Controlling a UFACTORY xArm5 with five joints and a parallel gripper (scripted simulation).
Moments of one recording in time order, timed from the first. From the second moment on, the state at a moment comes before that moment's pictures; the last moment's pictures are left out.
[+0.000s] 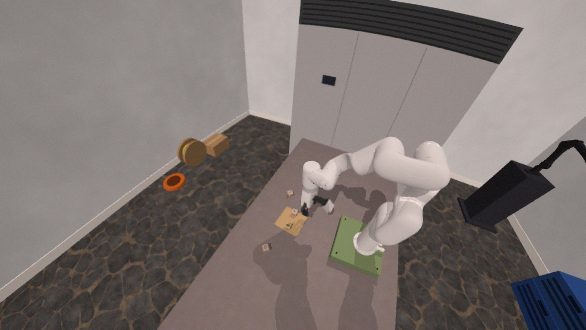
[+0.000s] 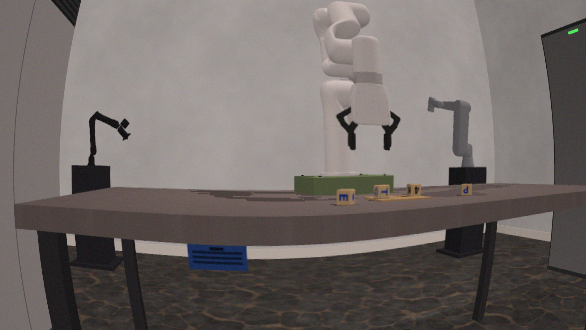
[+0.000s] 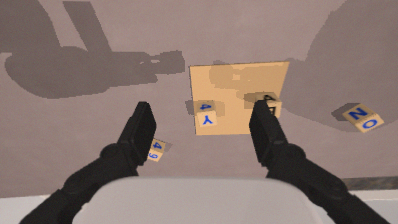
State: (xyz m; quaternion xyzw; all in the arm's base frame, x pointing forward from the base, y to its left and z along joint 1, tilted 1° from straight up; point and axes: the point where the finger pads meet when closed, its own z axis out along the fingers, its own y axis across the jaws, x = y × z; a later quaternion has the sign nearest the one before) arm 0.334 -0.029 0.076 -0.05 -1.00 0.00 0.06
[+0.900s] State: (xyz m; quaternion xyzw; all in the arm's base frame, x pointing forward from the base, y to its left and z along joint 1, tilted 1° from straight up) arm 0.351 -0.025 0.103 -0.31 -0.95 0.01 0.05
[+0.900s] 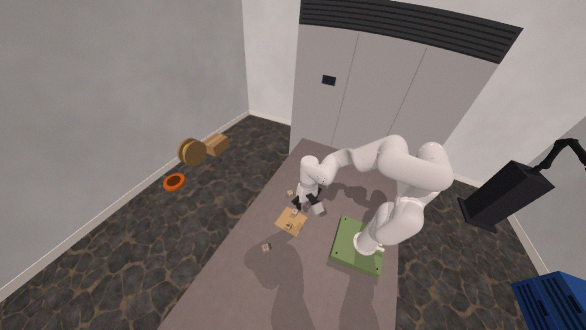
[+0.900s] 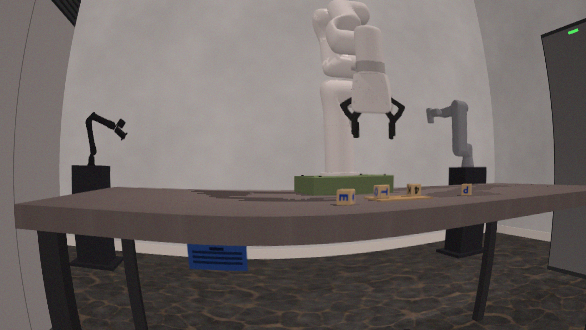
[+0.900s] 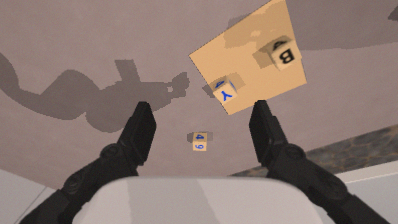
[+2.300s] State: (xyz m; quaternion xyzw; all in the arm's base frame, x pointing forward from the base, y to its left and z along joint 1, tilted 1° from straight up) arm 0.375 -0.018 0.151 -0.68 -0.73 0.02 0.02
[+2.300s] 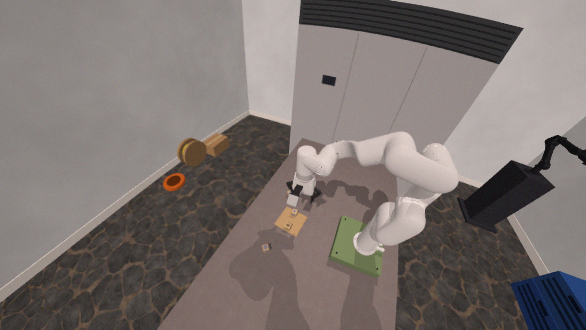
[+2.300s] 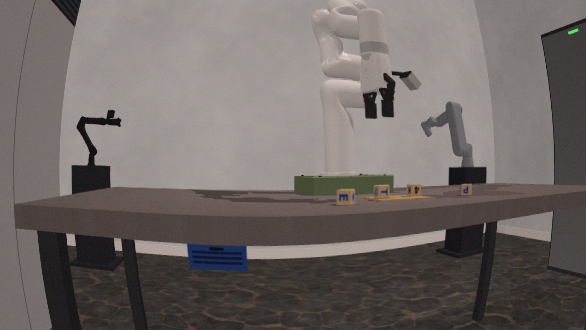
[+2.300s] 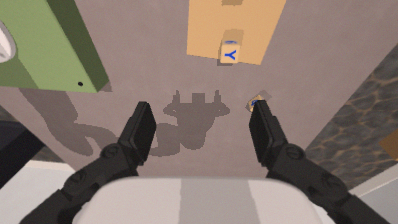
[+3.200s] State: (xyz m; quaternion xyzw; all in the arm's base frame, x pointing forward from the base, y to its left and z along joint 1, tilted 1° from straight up) arm 0.387 -0.012 0.184 -0.86 -0.51 0.02 0.01
